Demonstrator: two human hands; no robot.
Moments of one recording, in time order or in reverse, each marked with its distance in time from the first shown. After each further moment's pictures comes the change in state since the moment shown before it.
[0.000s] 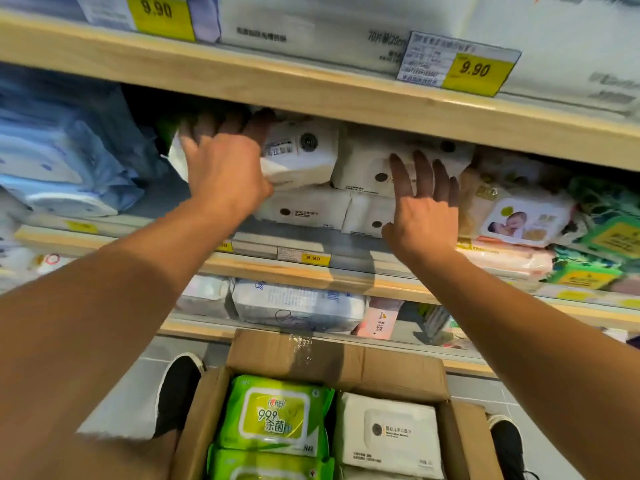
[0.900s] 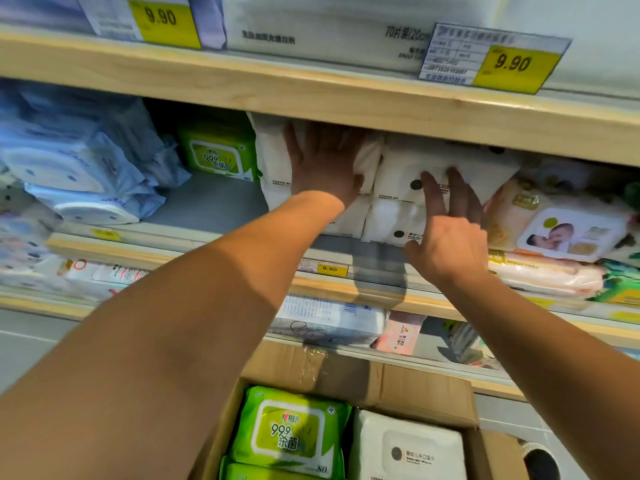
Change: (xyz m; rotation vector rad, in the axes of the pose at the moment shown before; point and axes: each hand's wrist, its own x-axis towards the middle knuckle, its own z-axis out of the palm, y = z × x) left_hand 0.049 0.088 0.069 -0.051 0.019 0.232; right_hand 0.000 0.012 0.015 0.248 -0.049 0.037
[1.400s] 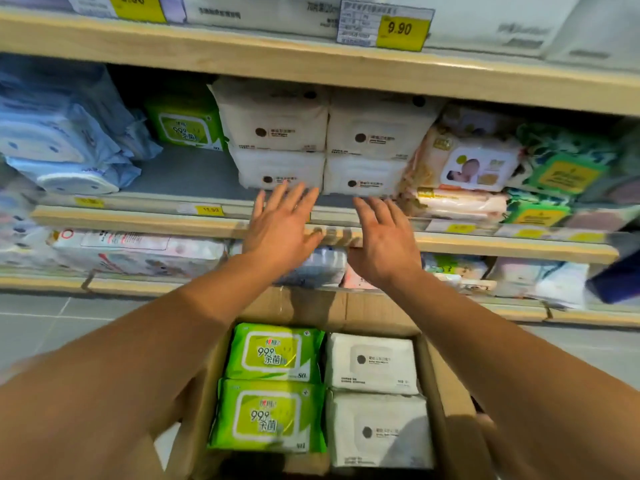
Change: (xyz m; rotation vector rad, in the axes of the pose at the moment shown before) left_hand -0.177 0.007 -0.020 -0.171 -0.187 0.193; right_hand -0.114 0.002 -0.002 -0.004 -0.149 -0.164
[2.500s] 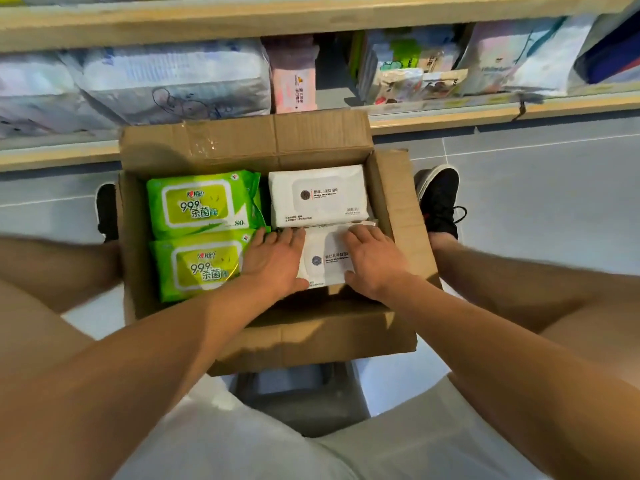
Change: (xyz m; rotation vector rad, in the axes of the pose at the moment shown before) left_hand -0.207 0.118 0.185 0.128 -0.819 0.192; right_hand -0.241 0.074 0.141 0.106 -0.705 0.089
